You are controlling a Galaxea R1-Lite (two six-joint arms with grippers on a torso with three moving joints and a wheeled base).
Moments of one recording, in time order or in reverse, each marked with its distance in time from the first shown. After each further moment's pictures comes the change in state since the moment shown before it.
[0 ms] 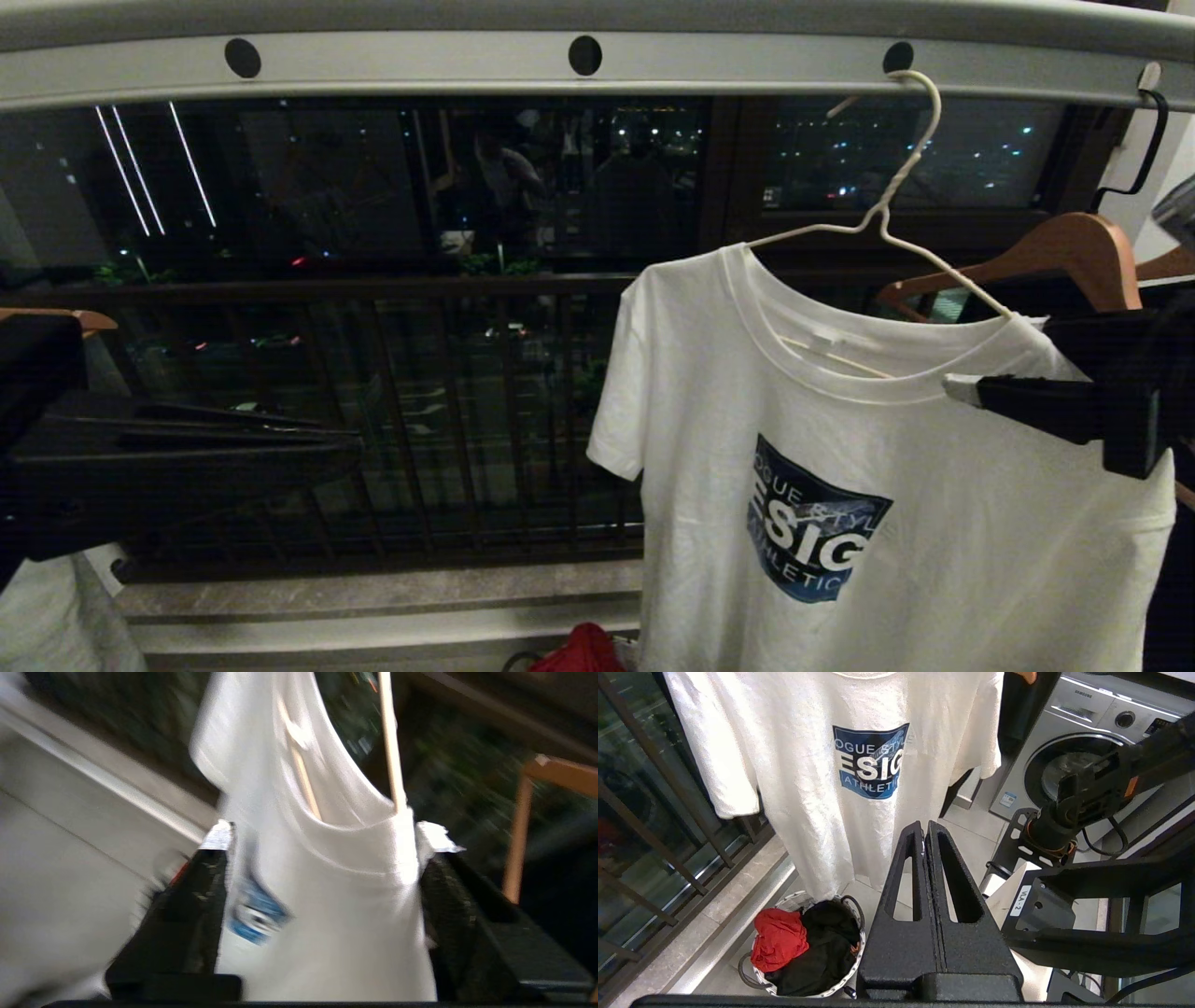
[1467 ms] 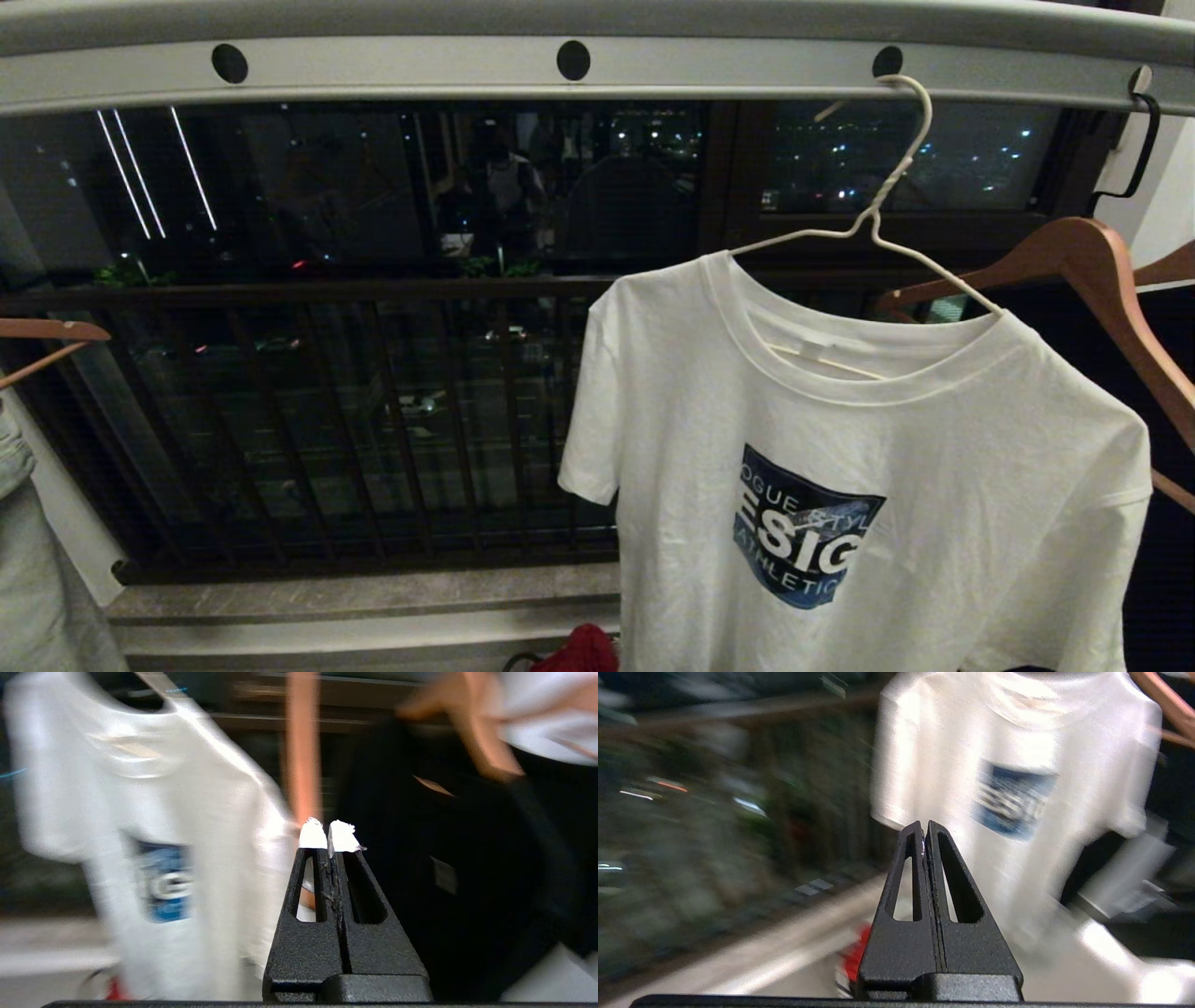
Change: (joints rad) left arm 0.464 -0.590 0.335 0.003 0.078 -0.041; right arm -0.005 -0.780 0.165 0.291 -0.500 0.236
